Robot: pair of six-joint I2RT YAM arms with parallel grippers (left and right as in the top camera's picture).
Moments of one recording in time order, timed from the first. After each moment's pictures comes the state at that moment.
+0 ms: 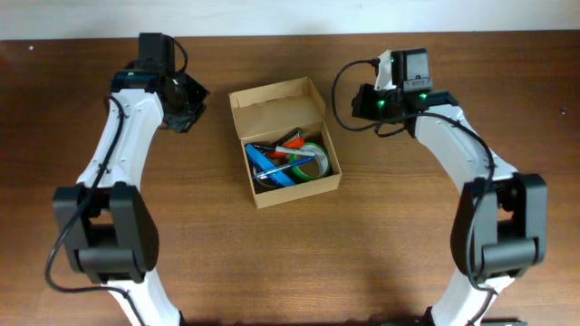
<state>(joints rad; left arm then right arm) -0.02 1.99 1.68 -0.85 0.21 -0.91 0.13 1.96 1.44 -0.41 -0.36 0.36</state>
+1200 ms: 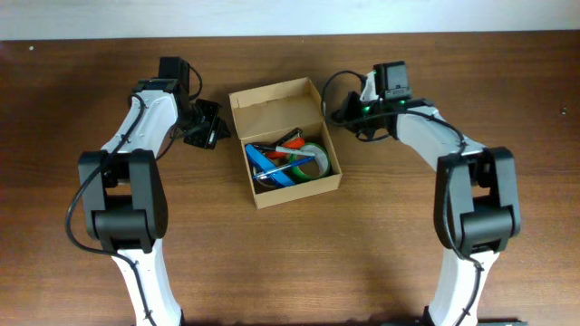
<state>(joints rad) -0.02 2.20 1.68 -0.86 0.48 -1.23 0.16 2.12 1.44 -0.30 -0.52 0.66</state>
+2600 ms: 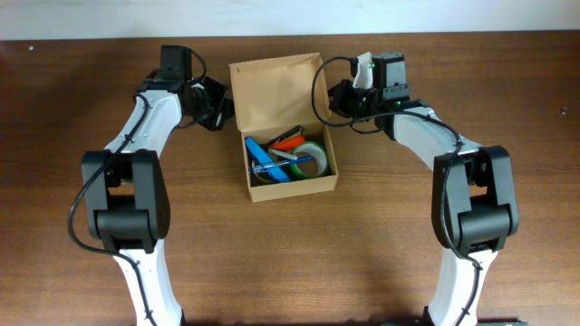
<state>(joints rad) -0.04 2.20 1.68 -0.58 0.62 -1.13 0.17 2.13 1.44 -0.05 -0.66 0.61</state>
